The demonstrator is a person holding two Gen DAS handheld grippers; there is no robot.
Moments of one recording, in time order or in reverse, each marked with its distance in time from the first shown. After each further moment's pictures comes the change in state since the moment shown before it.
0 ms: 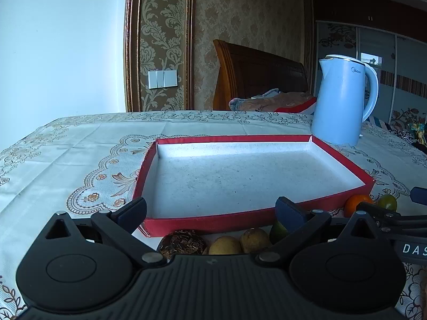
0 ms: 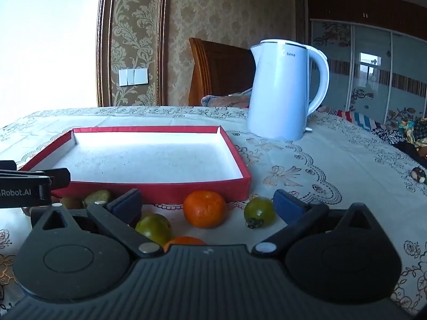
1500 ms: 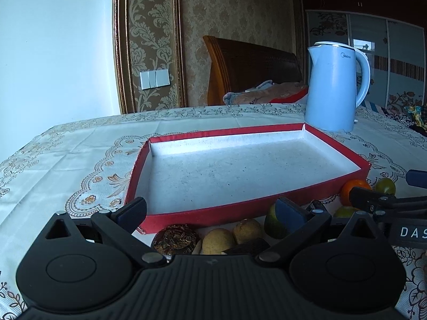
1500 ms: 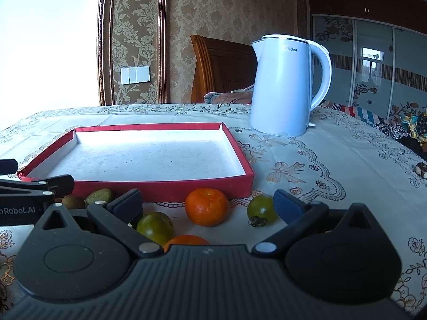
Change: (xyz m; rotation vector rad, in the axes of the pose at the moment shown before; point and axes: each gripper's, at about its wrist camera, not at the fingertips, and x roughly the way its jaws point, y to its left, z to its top) left arm 0.002 -0.013 -0.005 0.069 0.021 -0.011; right arm 0.001 -0.007 0.002 0.016 0.008 0.026
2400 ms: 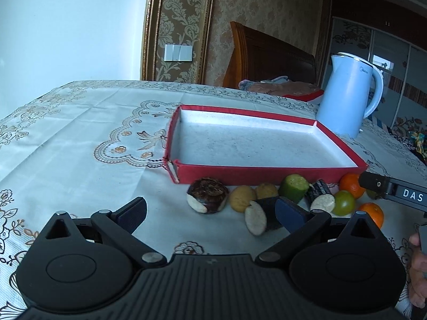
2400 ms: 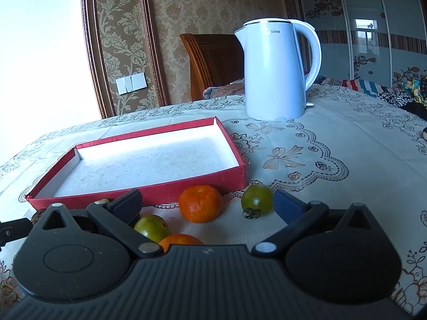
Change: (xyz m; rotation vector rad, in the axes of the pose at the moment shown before) left arm -0.043 0.036 -0.023 -0.175 0.084 -0.008; right arm 0.003 -0.030 0.000 0.136 0.041 0.053
